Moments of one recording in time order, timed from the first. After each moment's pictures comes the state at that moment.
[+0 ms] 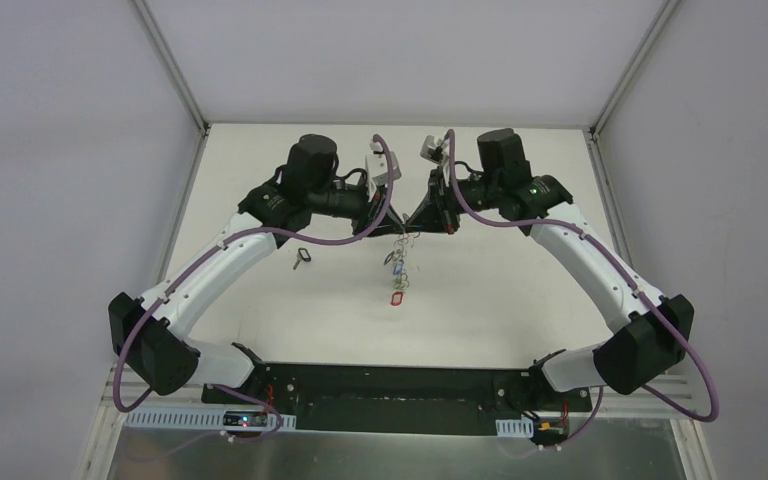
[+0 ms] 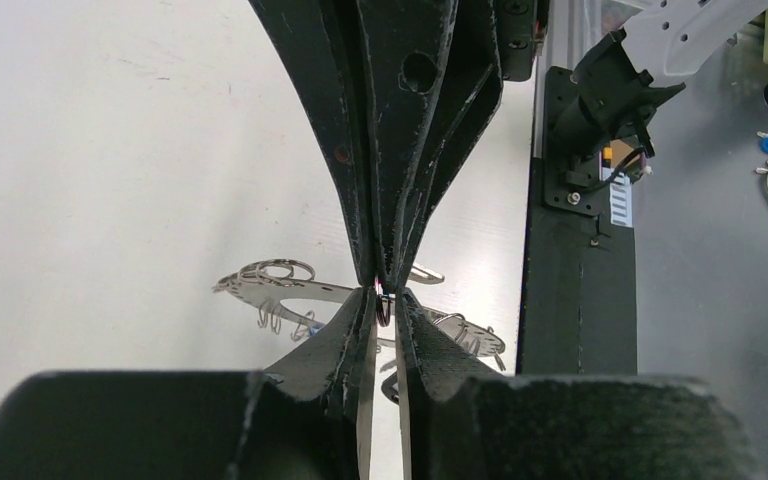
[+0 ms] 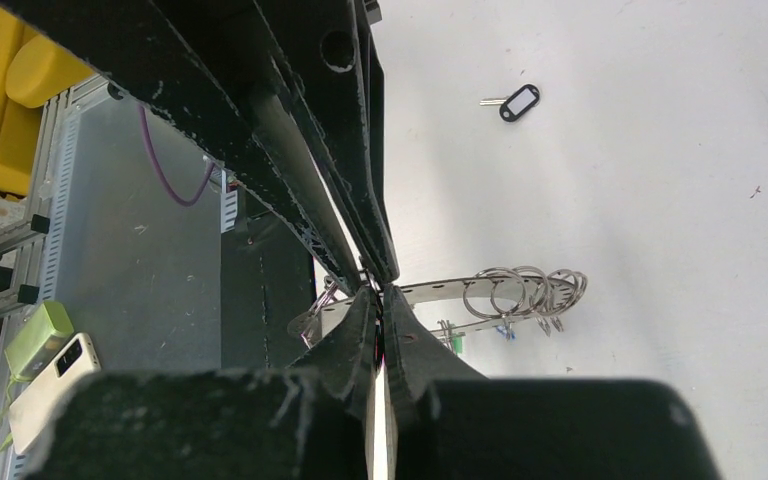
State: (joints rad) left arm -0.62 1.34 1.30 -0.41 0.78 0.15; right arm 0.53 1.40 1.37 -0.59 -0.96 -0.13
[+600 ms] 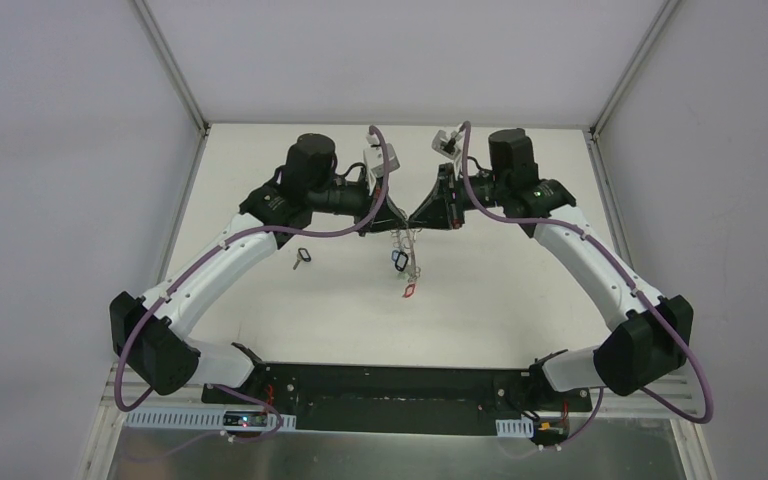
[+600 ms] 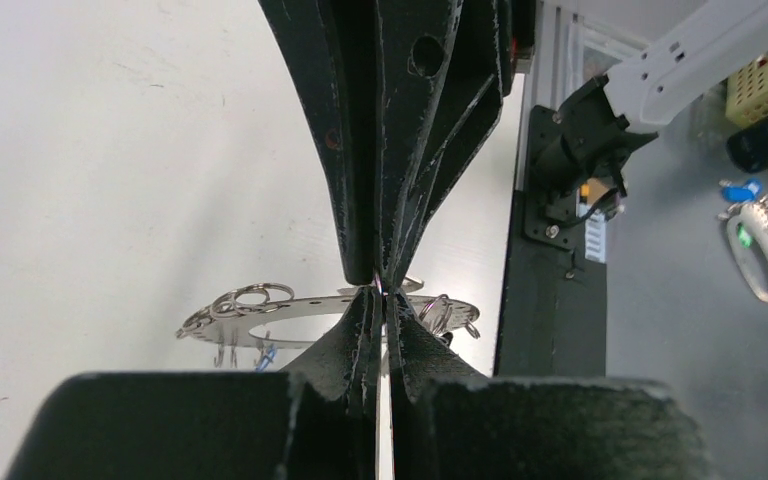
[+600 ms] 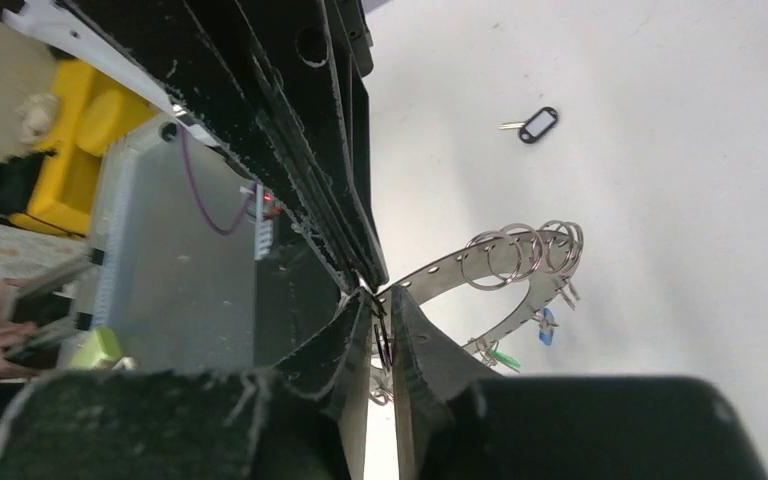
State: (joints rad) left arm -0.61 1.34 1.29 -0.36 0.78 0.04; right arm 0.47 1.39 1.31 -0.47 -1.04 -0.03
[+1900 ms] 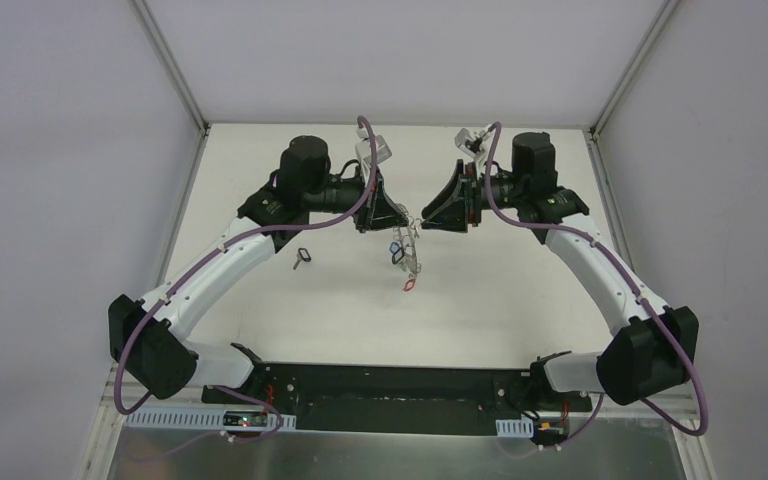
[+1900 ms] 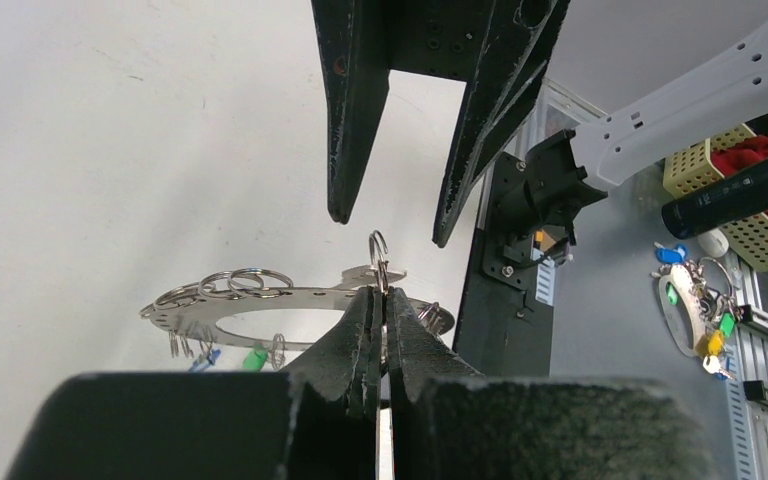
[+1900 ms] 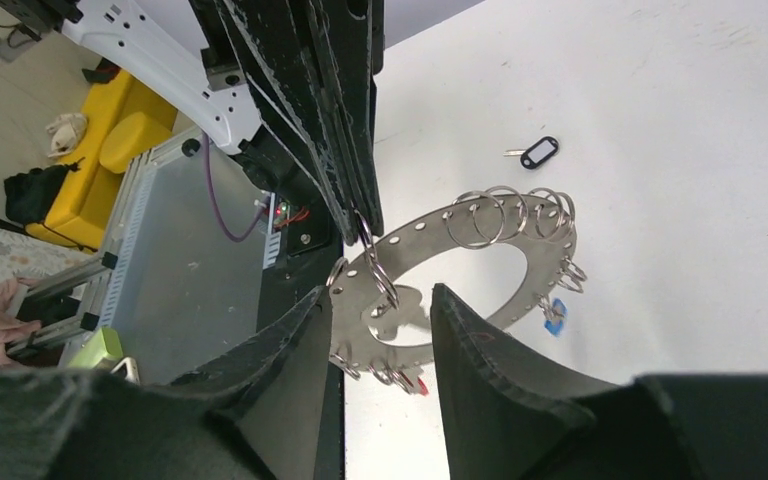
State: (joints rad) left arm -0.59 1.32 1.23 -0.21 0.79 -0.20; right arm 0.35 1.34 1.17 -0.24 -1.21 0.08
